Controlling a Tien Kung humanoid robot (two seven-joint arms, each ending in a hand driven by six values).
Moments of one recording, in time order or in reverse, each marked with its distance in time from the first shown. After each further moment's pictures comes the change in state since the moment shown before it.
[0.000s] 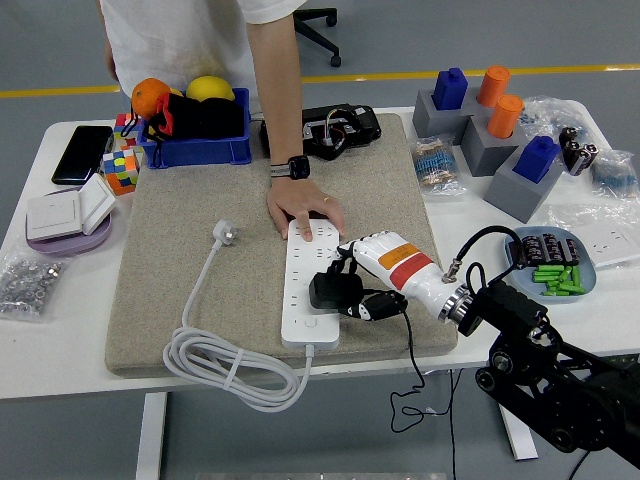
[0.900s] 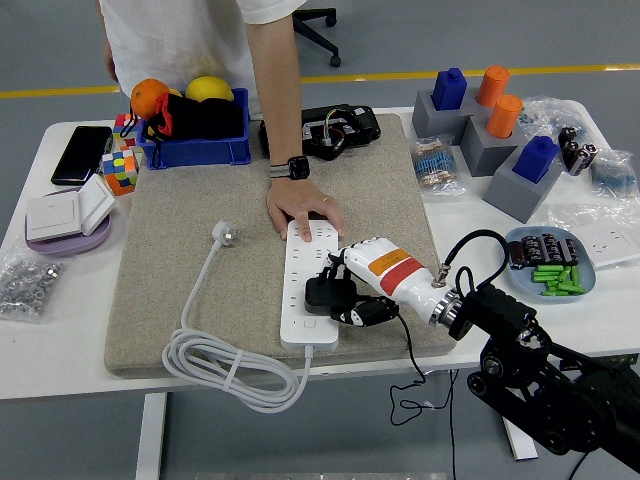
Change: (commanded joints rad) left arm 0.005 0.001 0.002 0.000 0.007 -0.002 0.001; right arm 0.015 0.018 -0.044 -0.023 -0.009 0.004 -0.027
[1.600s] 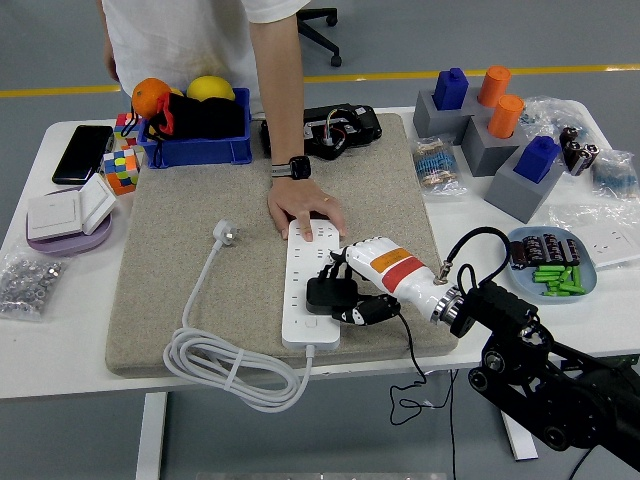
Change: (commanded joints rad) left arm 0.000 -0.002 -0.005 0.000 -0.001 0.001 -0.001; right arm 0.001 0.000 0.019 -0.003 0.041 0.012 0.013
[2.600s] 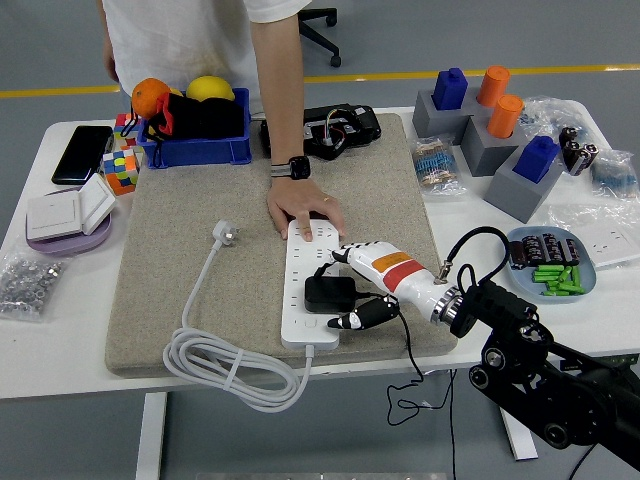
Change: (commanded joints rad) left arm -0.002 -0.001 -0.006 0.000 0.008 -0.001 0.000; right arm 0.003 0.003 0.002 -0.007 0.056 0.059 -0.022
